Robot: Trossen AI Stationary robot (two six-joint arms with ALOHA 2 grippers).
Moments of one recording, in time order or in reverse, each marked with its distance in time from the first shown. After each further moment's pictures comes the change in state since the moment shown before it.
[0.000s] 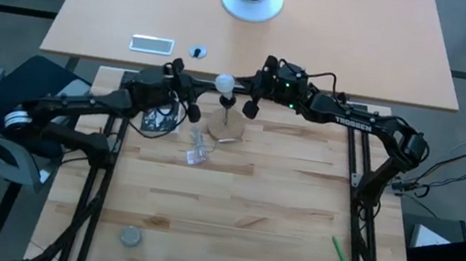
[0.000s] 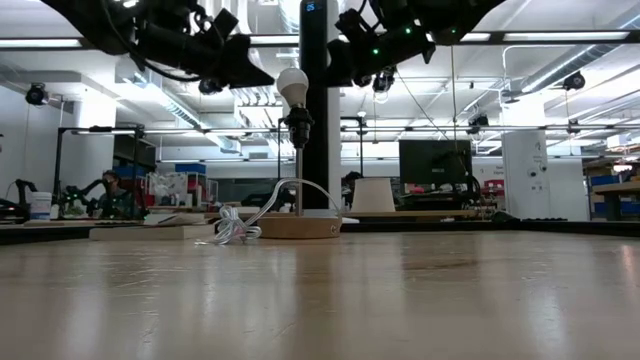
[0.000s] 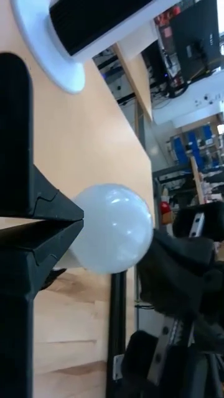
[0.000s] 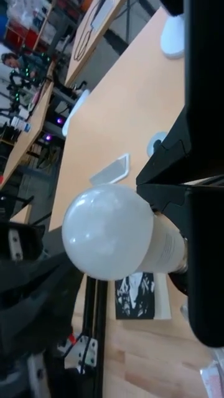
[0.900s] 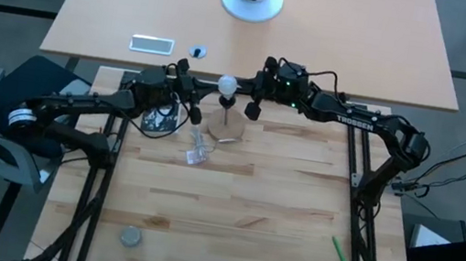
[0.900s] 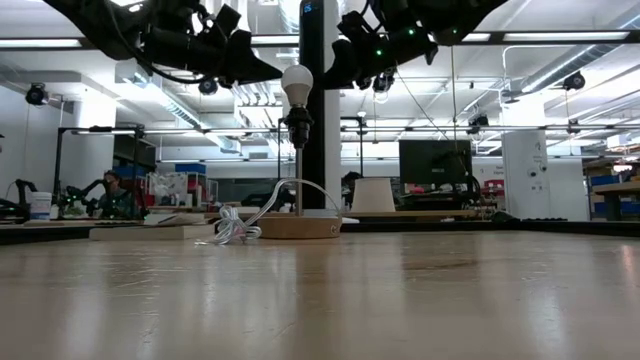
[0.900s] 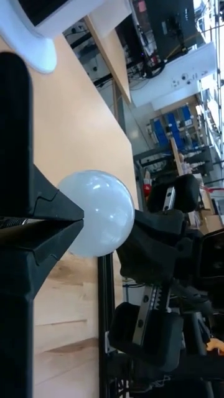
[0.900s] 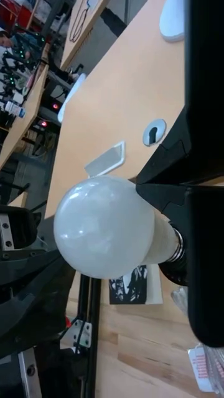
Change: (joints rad) left arm 0.000 0.037 0.000 0.091 0.098 0.034; right arm 0.008 0.000 -0.001 -0.043 -0.049 0.002
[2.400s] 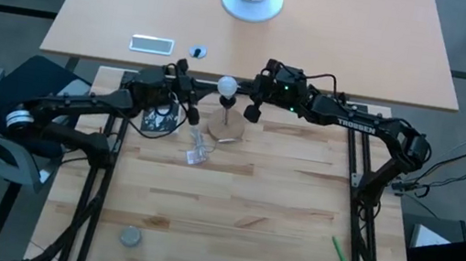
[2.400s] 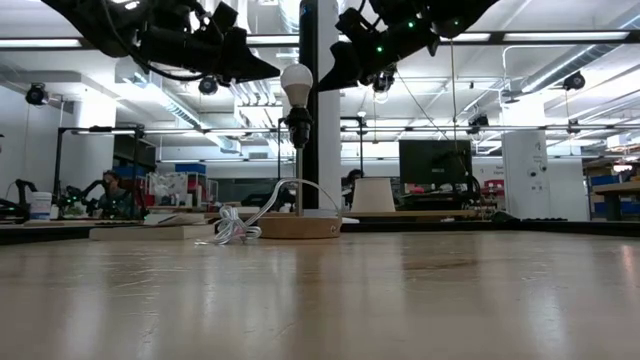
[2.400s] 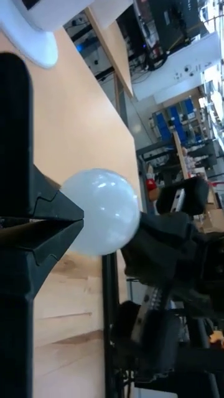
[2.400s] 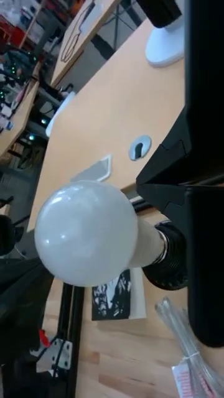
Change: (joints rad) left arm 0.008 -0.023 -0.002 -0.037 0.031 0.004; right arm 0.021 -0.027 0.005 -0.067 0.116 -0.042
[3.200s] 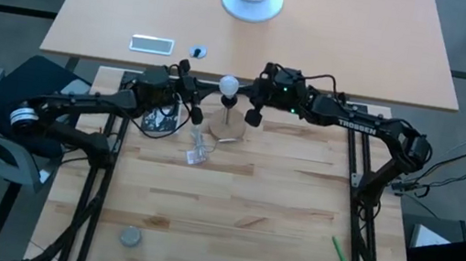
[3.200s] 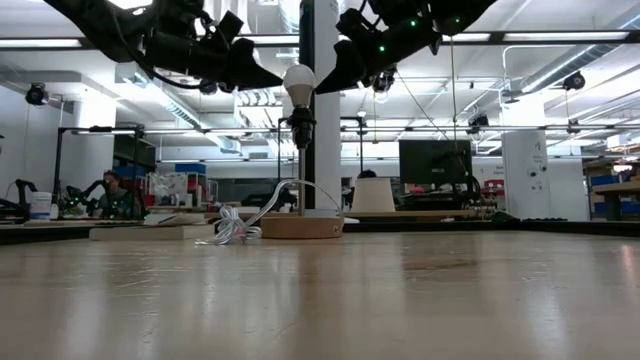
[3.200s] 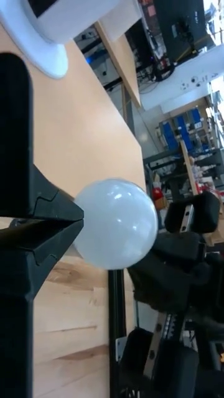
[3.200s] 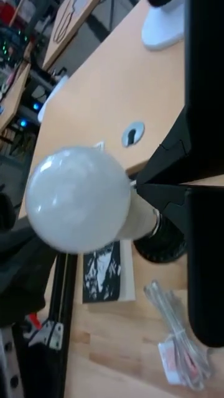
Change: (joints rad) left arm 0.000 0.036 0.000 0.017 -0.047 0.005; right arm 0.000 -0.010 0.000 -0.057 -0.024 0.014
